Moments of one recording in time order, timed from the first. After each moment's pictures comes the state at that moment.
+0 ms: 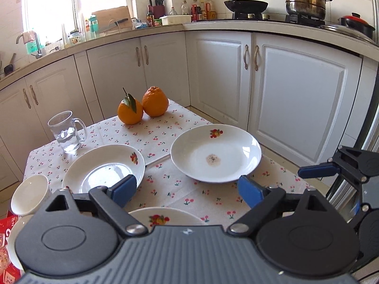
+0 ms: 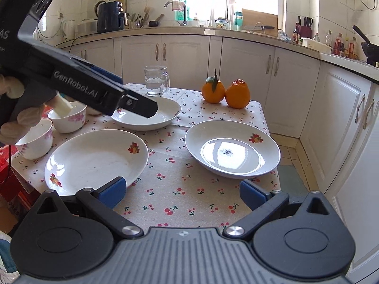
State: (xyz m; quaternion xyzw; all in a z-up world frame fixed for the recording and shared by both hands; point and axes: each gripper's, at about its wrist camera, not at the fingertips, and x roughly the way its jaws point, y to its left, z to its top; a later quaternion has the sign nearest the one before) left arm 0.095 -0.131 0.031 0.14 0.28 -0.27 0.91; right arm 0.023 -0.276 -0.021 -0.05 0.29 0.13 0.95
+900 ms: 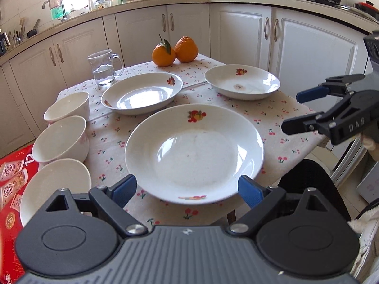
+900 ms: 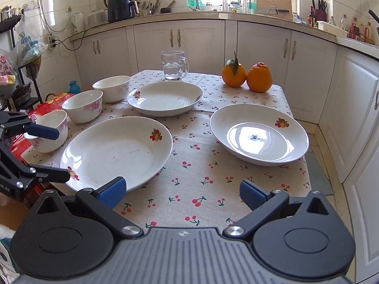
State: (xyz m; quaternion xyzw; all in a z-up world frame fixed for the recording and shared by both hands) left arm 0.025 -0.030 -0.028 0.13 0.35 -0.22 0.90; right arm 0.036 -0.258 -0.033 -0.03 0.33 0.17 0.93
